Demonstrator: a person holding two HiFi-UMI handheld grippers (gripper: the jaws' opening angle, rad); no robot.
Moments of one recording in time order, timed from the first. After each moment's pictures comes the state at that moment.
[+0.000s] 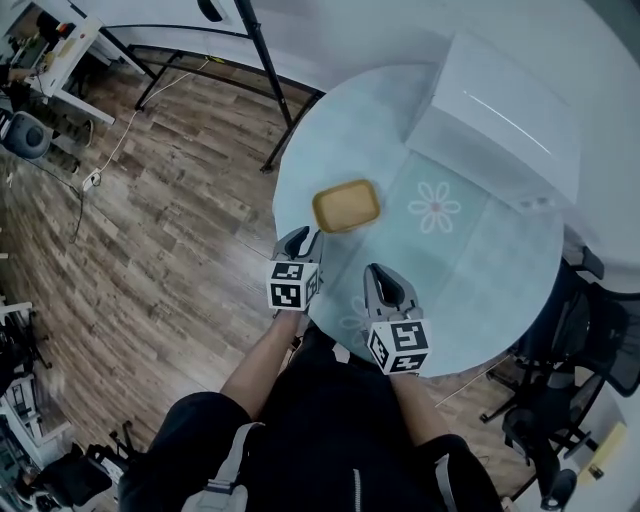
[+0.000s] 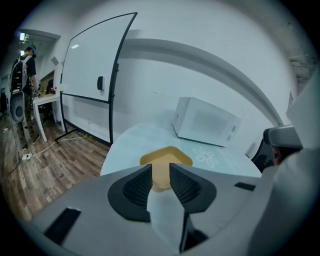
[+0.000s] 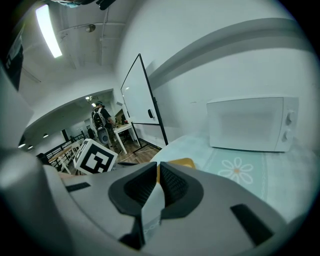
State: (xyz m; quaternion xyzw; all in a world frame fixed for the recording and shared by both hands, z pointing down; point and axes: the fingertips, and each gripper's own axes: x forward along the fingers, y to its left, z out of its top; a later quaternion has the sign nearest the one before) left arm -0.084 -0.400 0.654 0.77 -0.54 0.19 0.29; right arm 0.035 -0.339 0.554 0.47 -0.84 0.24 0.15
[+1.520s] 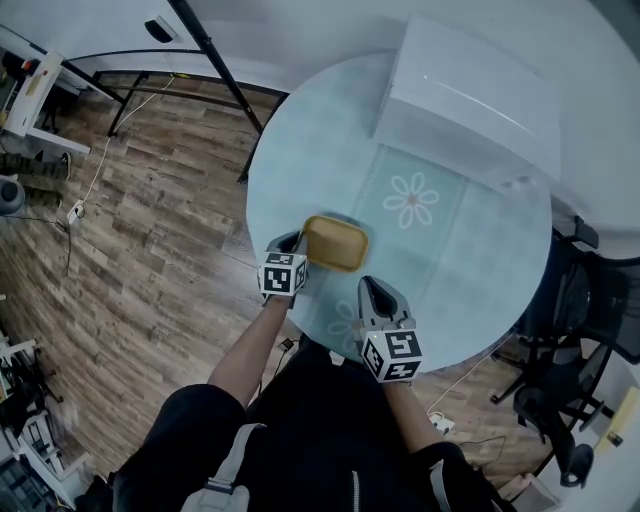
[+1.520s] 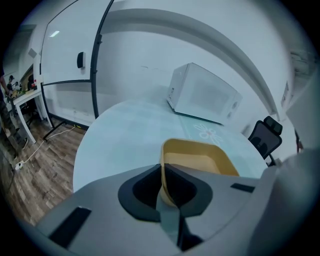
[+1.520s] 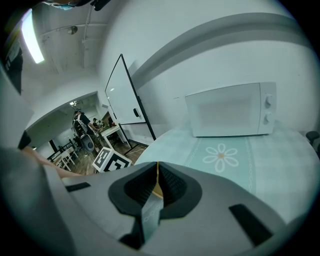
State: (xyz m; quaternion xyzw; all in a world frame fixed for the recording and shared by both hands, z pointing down) left arm -0.057 -0.423 0.743 0.78 -0.46 0.28 0.32; right arm 0.077 -0.329 0.581 0.52 -0.79 0.29 0.14
